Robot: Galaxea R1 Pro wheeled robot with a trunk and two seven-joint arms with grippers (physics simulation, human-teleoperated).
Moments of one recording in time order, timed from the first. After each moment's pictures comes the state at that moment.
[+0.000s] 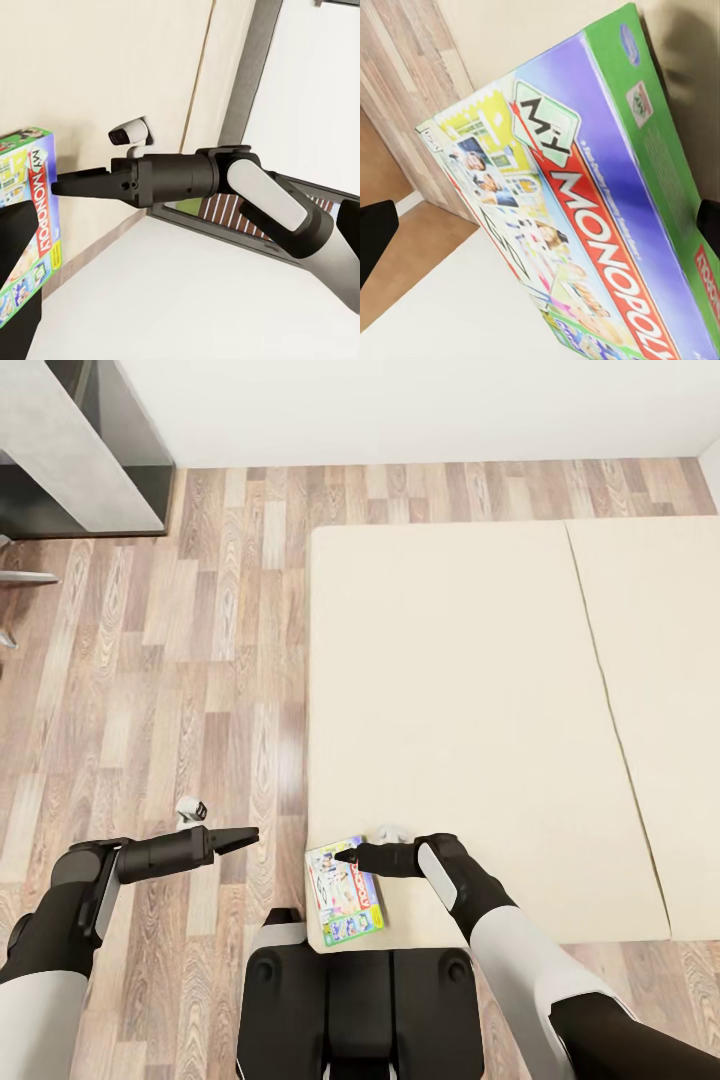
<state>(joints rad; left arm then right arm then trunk) -0.64 0.18 0.31 -1.13 -0.07 1.01 -1.56 -0.87 0.17 0.12 -0.56 -0.31 0.69 0.39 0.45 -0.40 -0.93</state>
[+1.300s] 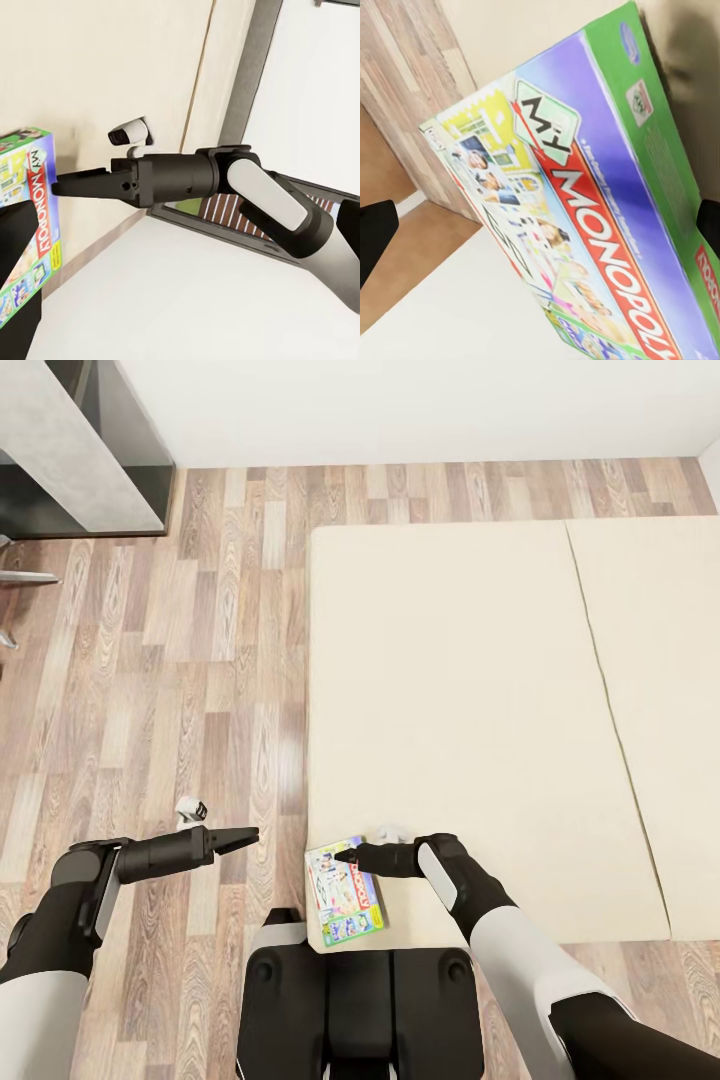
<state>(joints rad) -0.64 0.18 0.31 -1.13 -0.07 1.01 -1.56 -0.87 0.17 0.12 -0.56 -0.32 0.70 0.39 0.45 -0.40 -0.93</state>
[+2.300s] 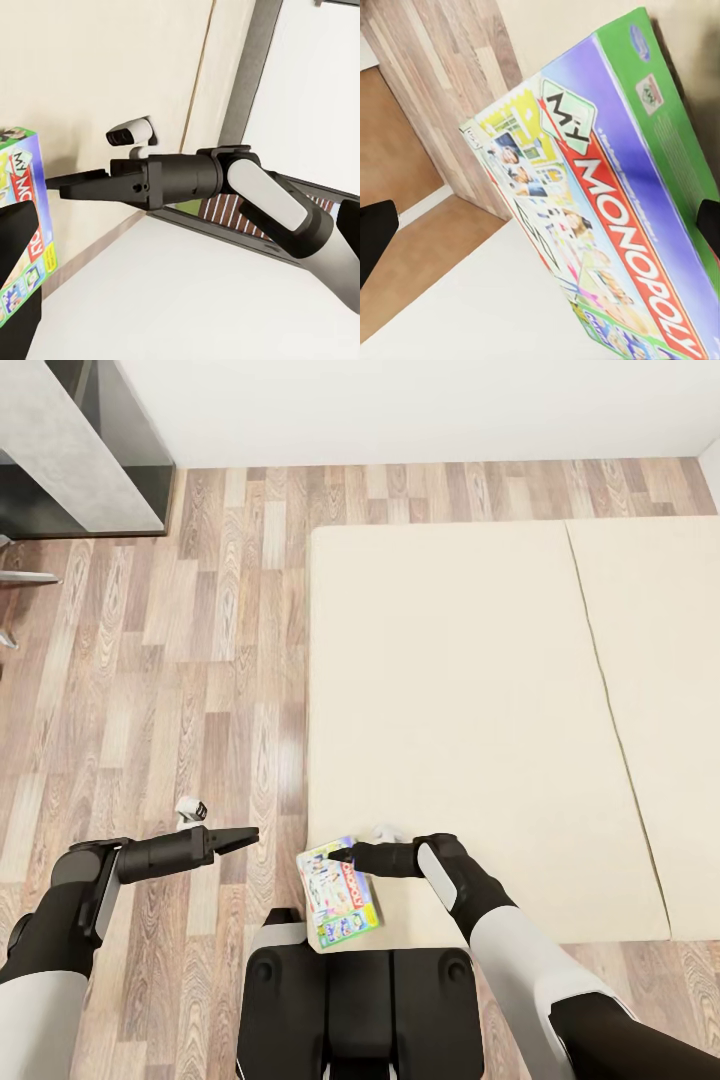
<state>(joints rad) -0.64 0.18 0.31 -1.13 -0.07 1.01 -1.56 -0.87 0.17 0.12 -0.56 -0.32 0.70 0.47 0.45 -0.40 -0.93</state>
